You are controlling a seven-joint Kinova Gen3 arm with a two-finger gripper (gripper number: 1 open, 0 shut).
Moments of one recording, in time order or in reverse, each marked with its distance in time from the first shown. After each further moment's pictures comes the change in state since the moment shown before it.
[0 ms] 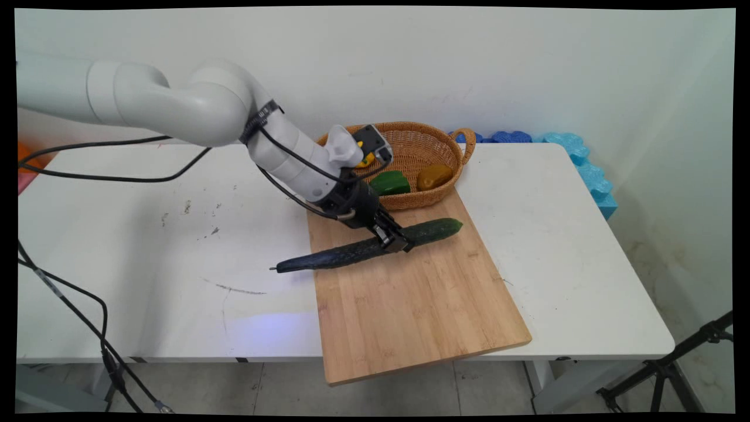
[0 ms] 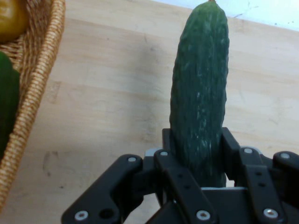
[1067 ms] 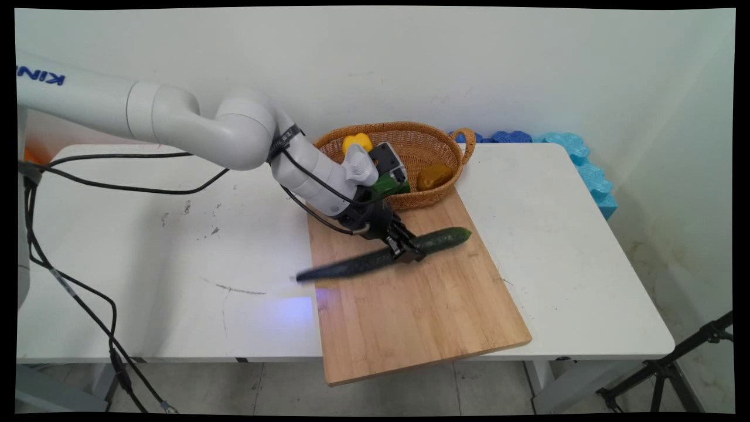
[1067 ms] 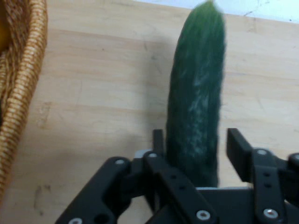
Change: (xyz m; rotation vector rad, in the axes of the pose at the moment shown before) arm -0.005 -0.005 0.042 0.000 0.021 0.062
